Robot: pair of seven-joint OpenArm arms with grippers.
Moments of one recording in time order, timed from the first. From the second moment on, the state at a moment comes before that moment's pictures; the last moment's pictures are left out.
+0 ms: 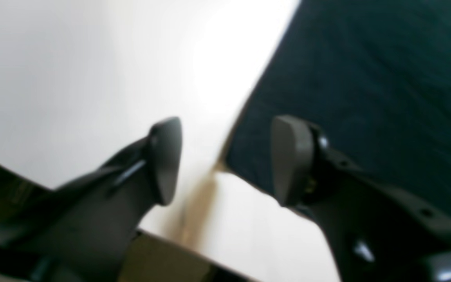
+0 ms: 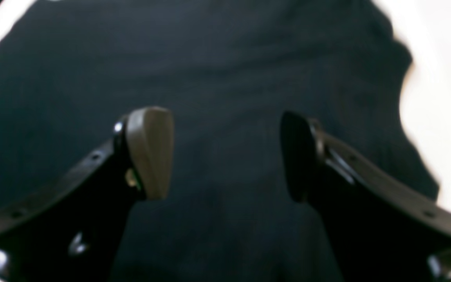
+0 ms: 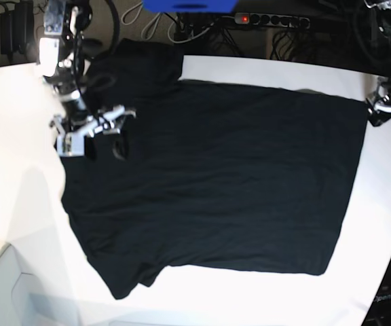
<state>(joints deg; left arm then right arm) 15.3 -18.6 -39.5 85.8 -37.9 -14.0 45.2 -20.4 0.9 10.7 106.1 14.7 18.0 -23.7</state>
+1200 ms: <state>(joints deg) 14.9 -16.9 -29.5 83.9 -26.7 -14.3 42.9 -44.5 -1.4 7.8 113.1 14.9 18.1 -23.4</state>
